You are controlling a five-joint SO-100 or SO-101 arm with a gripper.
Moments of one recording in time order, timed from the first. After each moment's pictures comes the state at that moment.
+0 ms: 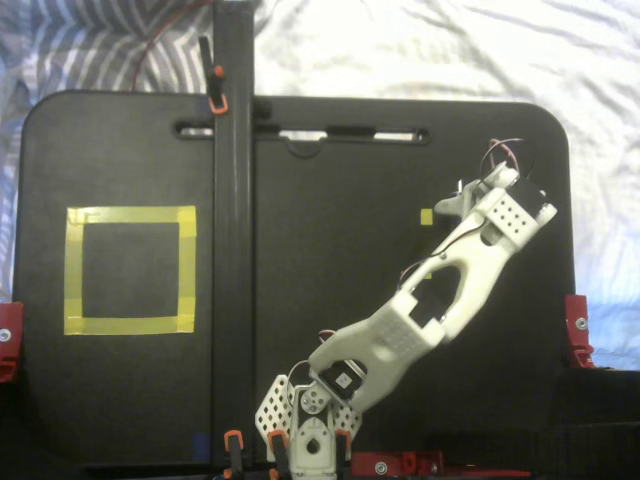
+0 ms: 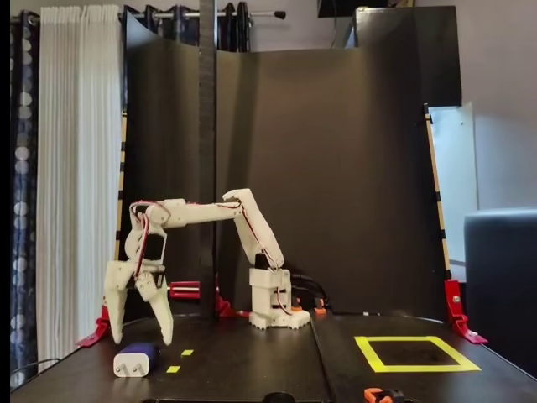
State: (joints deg) arm 45.0 56.3 63.6 71.3 -131.6
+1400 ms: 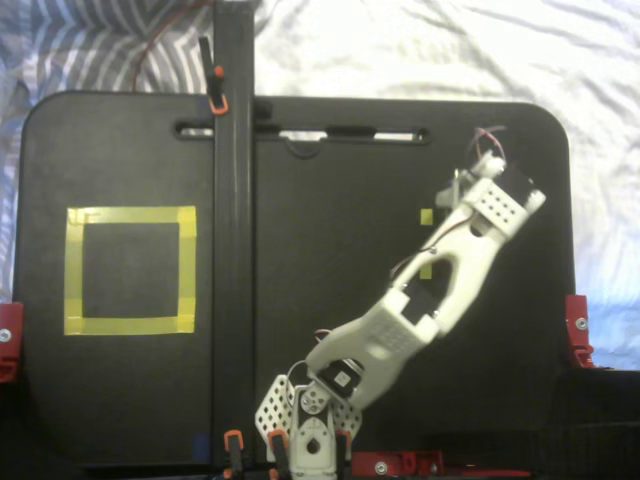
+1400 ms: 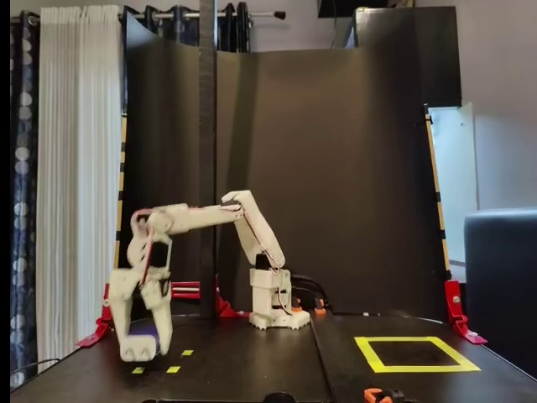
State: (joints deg) arm 40.1 62.0 63.4 76.7 -128.0
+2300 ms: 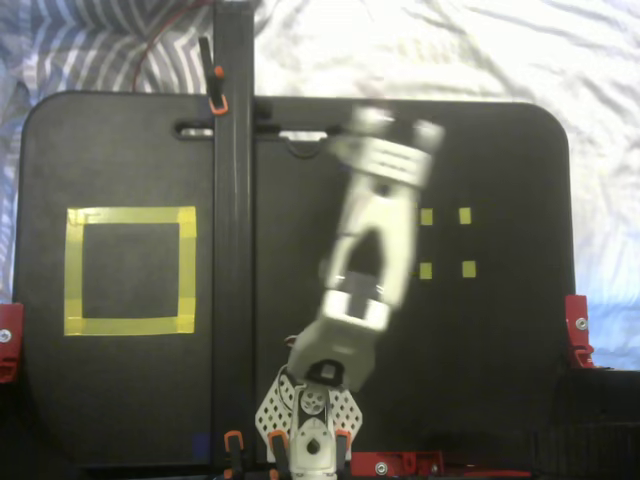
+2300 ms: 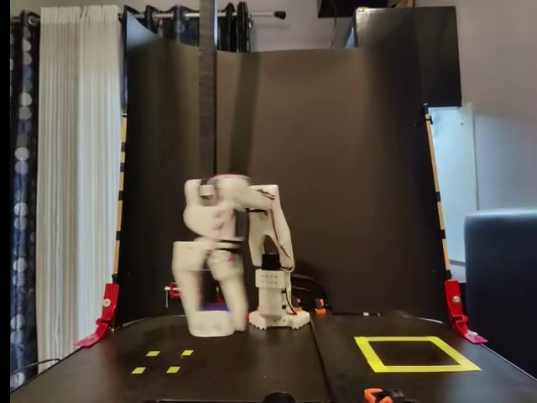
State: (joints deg) arm 10.3 68.2 63.4 86.7 -90.5
